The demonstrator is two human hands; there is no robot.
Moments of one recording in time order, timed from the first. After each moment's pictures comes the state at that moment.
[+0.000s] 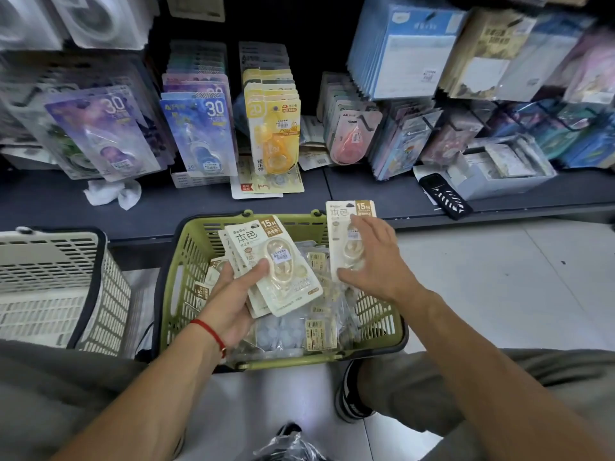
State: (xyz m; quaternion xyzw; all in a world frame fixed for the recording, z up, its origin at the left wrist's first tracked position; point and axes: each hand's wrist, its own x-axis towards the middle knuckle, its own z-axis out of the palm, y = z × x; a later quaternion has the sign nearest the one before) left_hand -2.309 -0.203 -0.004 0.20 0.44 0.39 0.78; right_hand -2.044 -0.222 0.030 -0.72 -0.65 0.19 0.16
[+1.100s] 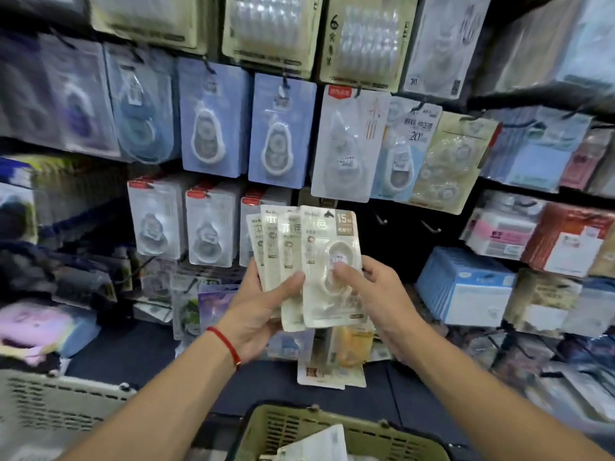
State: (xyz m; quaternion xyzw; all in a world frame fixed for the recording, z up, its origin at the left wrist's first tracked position) left_hand -2.402 -0.060 0.221 0.41 0.27 0.56 0.66; right_hand -2.197 -0.063 0.255 -0.46 -0.60 0.41 0.51
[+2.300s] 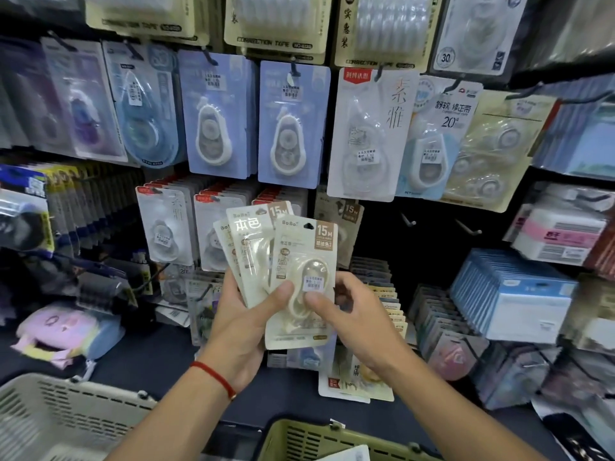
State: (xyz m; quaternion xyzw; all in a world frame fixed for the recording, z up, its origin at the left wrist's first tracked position) left_hand -2.417 -0.058 0.214 0.39 0.30 0.67 0.55; right_hand -2.234 -0.038 0.220 -0.45 -0.67 0.38 0.45
